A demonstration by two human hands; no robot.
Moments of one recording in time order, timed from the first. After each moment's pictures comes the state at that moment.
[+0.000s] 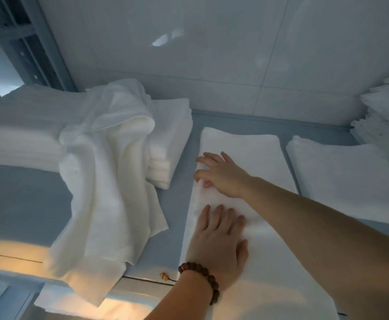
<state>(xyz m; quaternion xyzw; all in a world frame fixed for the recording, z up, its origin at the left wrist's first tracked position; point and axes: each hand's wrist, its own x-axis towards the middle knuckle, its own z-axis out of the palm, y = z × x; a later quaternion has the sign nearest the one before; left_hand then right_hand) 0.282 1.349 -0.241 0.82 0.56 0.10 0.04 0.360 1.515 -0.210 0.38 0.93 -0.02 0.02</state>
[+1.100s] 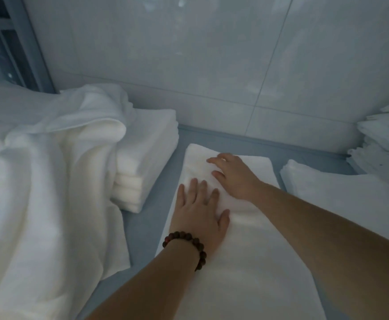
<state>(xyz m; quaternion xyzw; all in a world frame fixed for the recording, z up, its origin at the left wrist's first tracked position) 0.293 1.474 -0.256 0.76 0.64 0.12 0.01 0.410 1.584 -0.211 0.51 0.85 -0.04 -0.10</state>
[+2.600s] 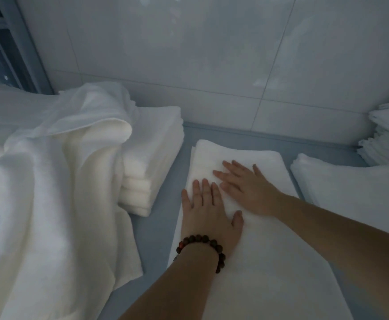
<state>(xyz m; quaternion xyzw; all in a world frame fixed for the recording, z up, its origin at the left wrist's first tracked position) 0.294 1.479 -0.265 0.72 0.69 0.08 0.03 0.429 1.575 -0.246 0.50 0.87 -0.05 -0.02</state>
